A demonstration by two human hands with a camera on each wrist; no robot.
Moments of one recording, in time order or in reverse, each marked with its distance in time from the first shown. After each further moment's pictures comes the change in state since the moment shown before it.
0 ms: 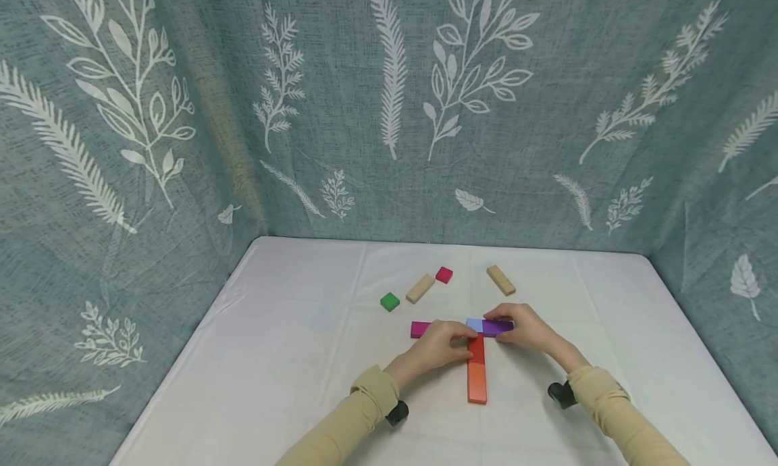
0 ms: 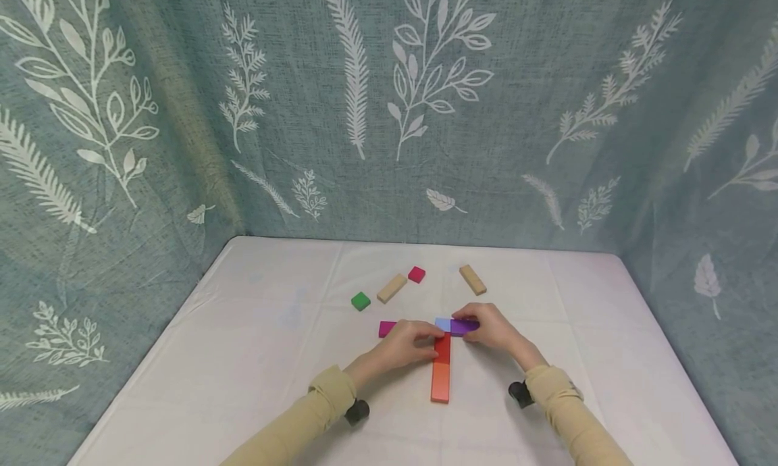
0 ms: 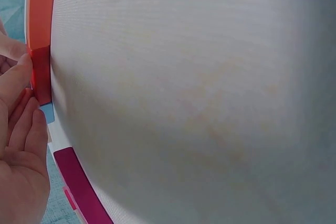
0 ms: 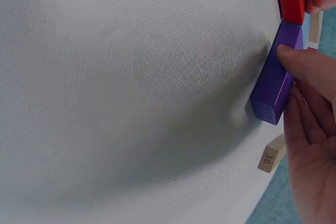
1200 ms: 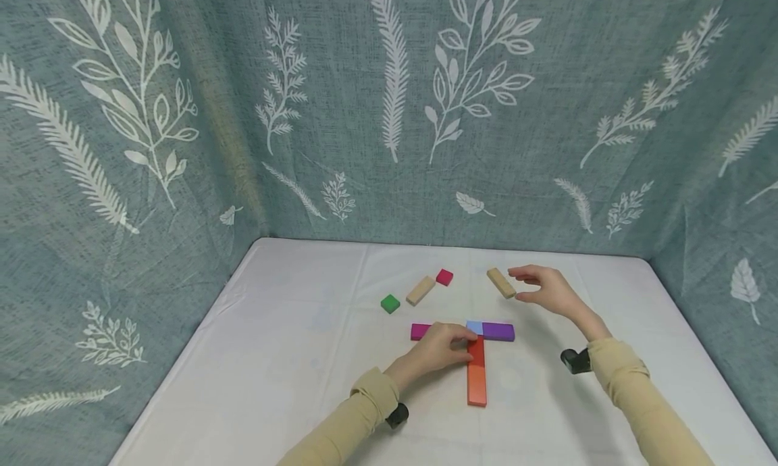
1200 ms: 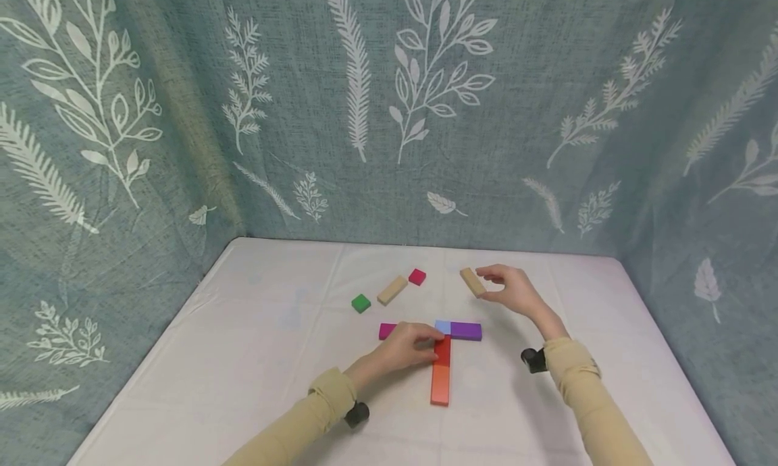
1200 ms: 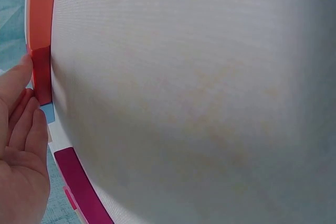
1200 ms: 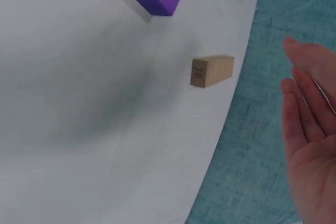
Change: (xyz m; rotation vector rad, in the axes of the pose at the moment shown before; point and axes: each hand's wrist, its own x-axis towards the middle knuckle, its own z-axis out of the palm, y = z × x) left_hand -0.001 0.001 0.000 0.025 -0.004 0.000; right_hand 0.012 0.003 -0.070 0.023 0.154 0.047
